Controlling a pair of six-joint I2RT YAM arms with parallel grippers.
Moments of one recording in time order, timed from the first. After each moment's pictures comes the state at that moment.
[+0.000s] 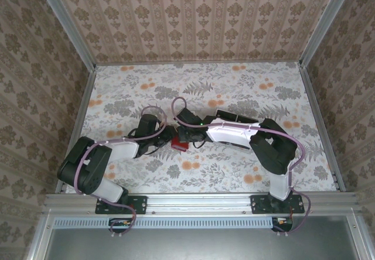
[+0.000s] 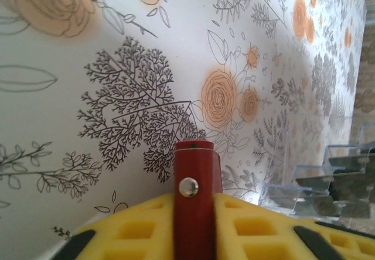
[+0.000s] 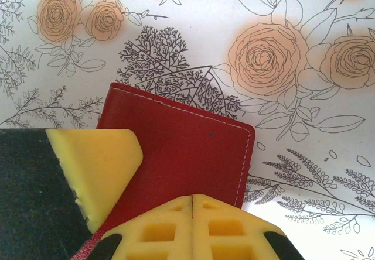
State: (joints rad) left arm -0.52 1.49 0.48 0.31 0.34 -1.02; right arm 0.87 1.89 1.26 -0.39 0.10 0.74
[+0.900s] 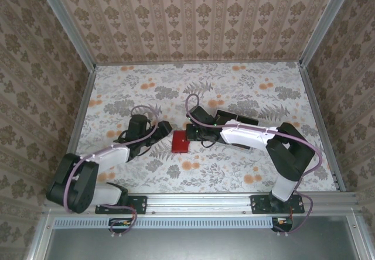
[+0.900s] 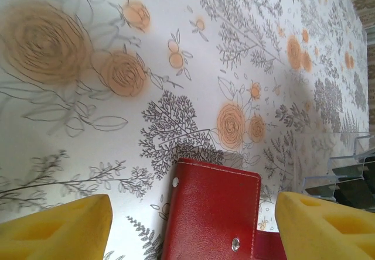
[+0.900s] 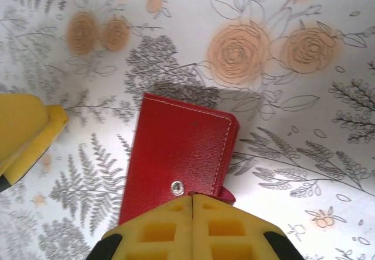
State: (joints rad) left arm -0.44 1.29 0.45 0.16 0.27 -0.86; right arm 0.81 1.73 1.11 -0.30 0.00 0.78
